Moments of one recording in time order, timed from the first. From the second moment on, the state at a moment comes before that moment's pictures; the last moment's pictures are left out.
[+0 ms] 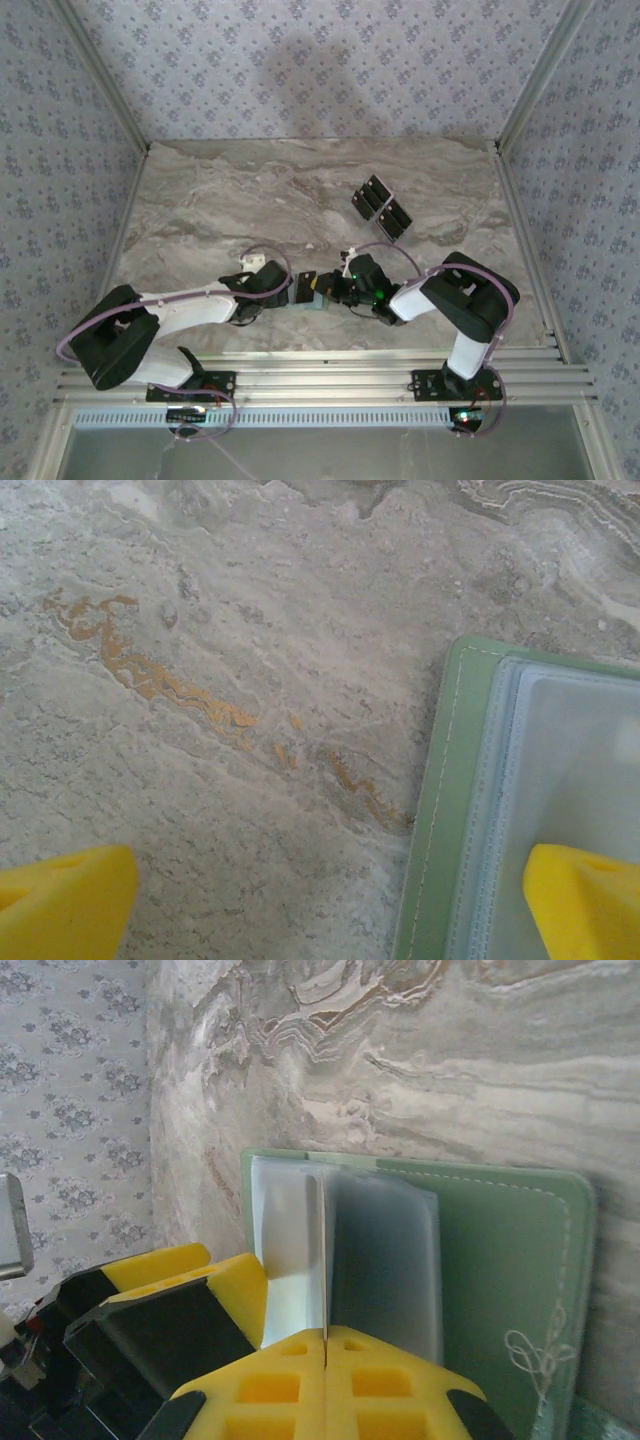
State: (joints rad) left arm -0.85 1.38 0.57 -0.40 -0.46 -0.87; right arm 0.81 1.74 0.48 0.78 -0.30 1.17
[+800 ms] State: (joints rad) left arm -0.85 1.38 0.57 -0.39 -0.46 -0.87; right arm 0.82 1.77 0.49 0.83 -0.29 1.20
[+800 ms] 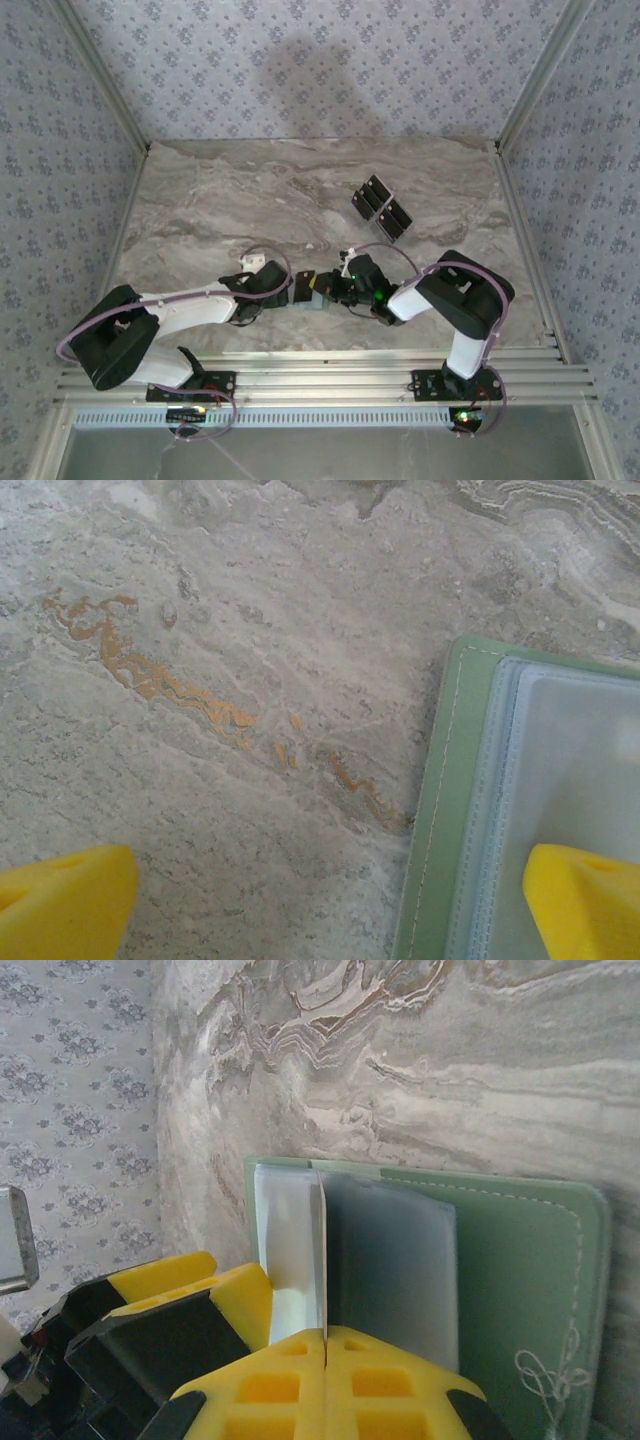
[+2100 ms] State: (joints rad) left arm -0.85 1.37 0.57 -0.39 -0.46 -0.87; right arm 0.84 1.82 0.46 0.89 -0.29 1.25
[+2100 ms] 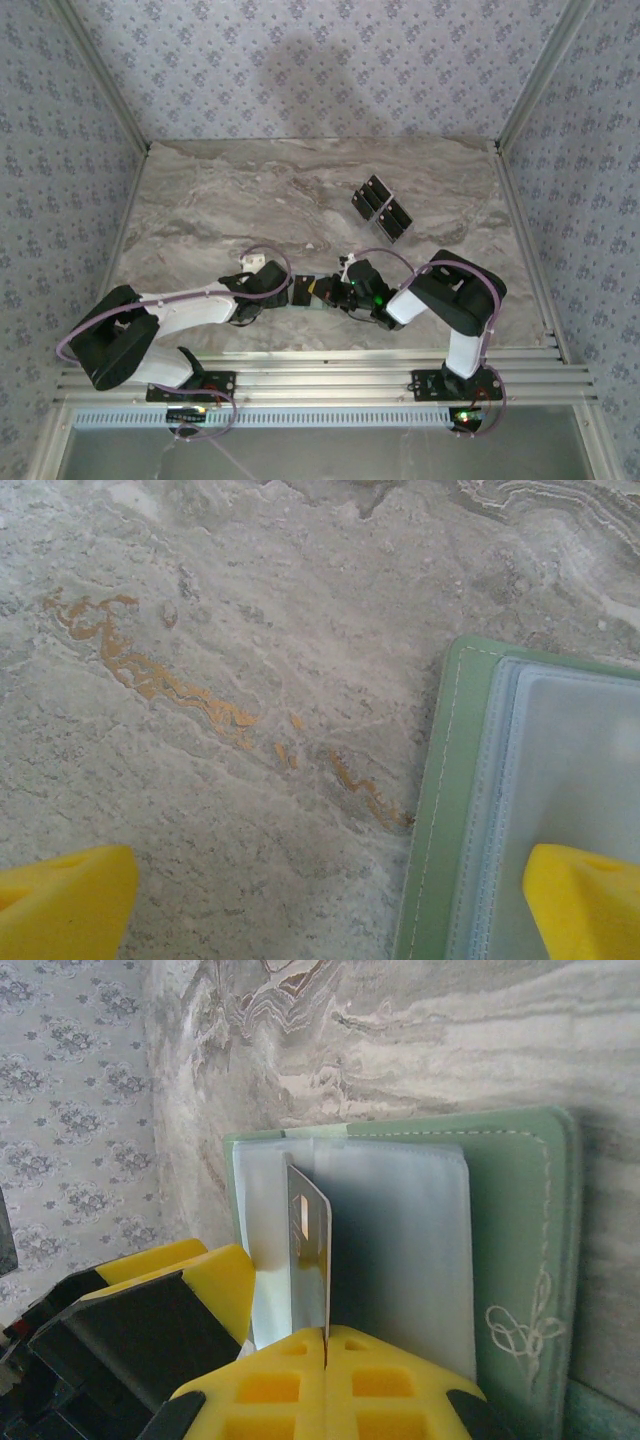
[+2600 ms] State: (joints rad) left arm -0.85 1.37 0.57 -0.39 -0.46 -0.87; right arm 0.84 1.86 0.49 0.91 -0.31 1.25
